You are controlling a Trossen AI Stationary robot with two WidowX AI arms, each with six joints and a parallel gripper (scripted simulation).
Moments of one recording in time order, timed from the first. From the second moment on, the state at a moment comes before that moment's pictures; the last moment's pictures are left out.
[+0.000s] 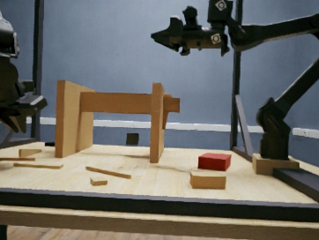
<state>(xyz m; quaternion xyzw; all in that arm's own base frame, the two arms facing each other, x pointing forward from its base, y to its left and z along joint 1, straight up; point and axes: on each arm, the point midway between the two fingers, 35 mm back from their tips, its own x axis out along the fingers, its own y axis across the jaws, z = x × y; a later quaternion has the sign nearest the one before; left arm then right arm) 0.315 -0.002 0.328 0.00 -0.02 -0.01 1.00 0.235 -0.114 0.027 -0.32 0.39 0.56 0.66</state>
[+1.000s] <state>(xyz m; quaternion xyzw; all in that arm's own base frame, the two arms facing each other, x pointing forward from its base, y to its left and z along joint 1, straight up) 0.316 -0.001 0.322 0.00 -0.02 0.00 1.00 0.205 -0.083 -0.008 -0.31 0.30 0.66 0.62</state>
